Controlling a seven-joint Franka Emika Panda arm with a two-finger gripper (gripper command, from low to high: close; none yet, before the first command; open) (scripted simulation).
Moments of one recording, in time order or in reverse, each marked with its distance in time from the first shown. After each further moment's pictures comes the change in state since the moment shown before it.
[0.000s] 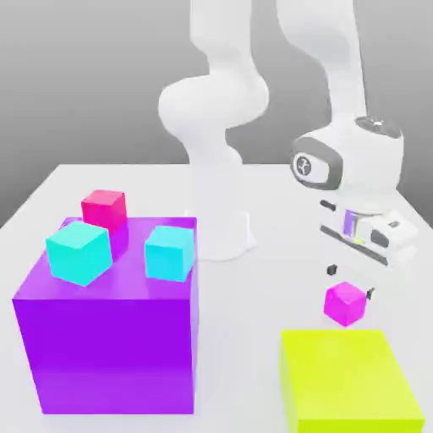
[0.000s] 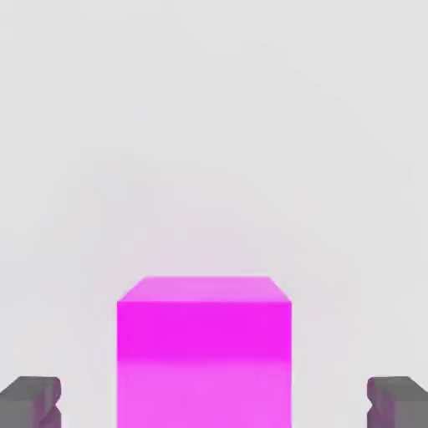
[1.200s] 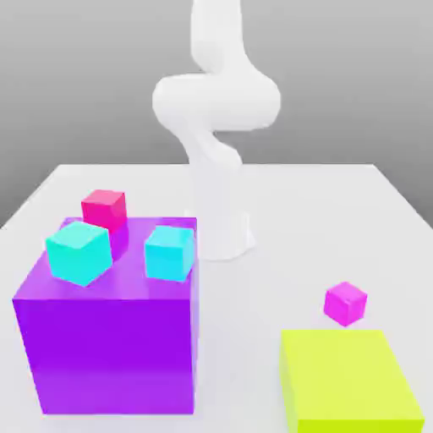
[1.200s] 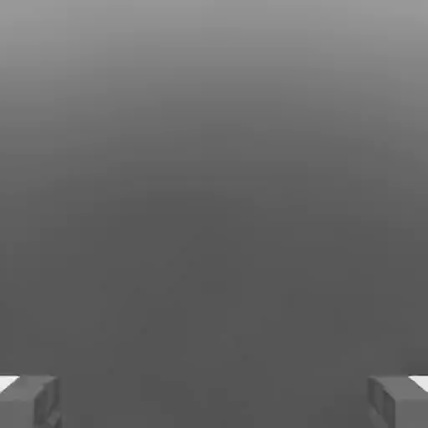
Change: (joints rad) arm -0.685 -0.916 -0.015 0.521 0.017 -0.699 1.305
